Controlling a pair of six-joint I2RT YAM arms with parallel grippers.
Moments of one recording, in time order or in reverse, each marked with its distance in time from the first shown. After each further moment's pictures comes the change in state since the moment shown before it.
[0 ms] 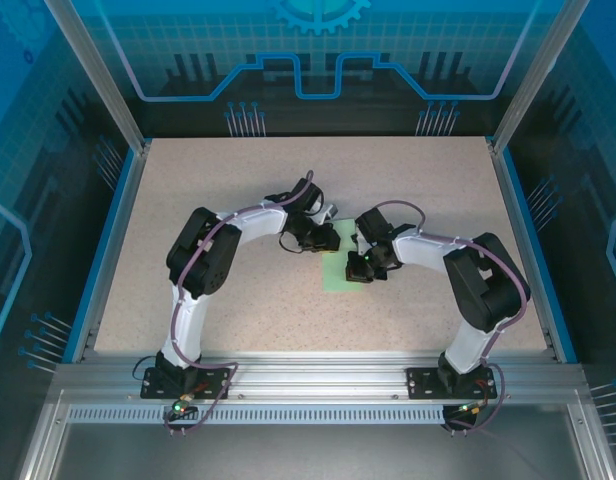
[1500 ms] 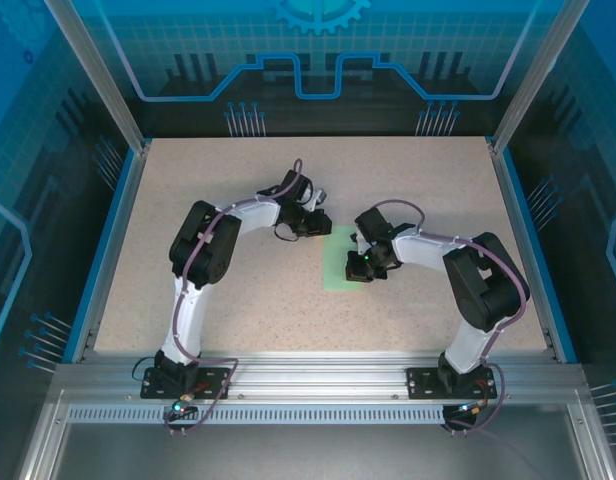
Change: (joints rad) left arm 0.094 0.090 0.063 0.130 -0.068 -0.001; right arm 0.000 0.004 0.005 -0.008 0.014 -0.019
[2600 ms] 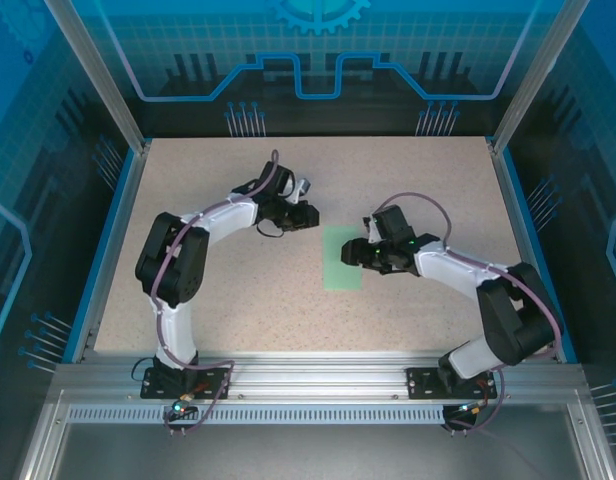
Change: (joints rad) left arm 0.025 -0.280 -0.178 -0.040 0.010 -0.047; right arm -0.047 -0.261 -0.148 0.254 0.024 0.082
